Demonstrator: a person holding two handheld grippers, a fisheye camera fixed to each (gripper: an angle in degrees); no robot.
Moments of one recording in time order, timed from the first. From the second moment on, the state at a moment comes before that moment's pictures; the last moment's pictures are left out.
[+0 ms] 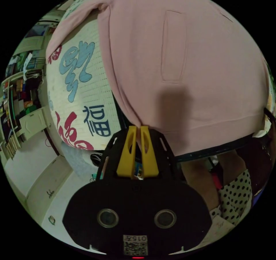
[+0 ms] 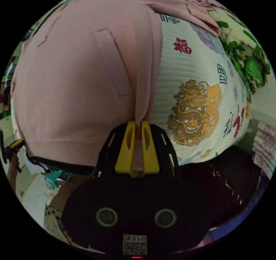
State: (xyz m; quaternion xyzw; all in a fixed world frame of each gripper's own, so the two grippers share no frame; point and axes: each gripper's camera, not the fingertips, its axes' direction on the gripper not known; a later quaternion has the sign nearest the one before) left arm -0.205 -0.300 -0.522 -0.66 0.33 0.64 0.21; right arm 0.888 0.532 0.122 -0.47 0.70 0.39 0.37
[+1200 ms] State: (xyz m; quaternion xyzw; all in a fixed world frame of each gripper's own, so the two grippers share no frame) left arm 0.076 -0.668 -0.879 -0.64 0.58 0.50 0.07; right arm 0.449 0.234 0.090 0.15 0.53 -0.09 0.83
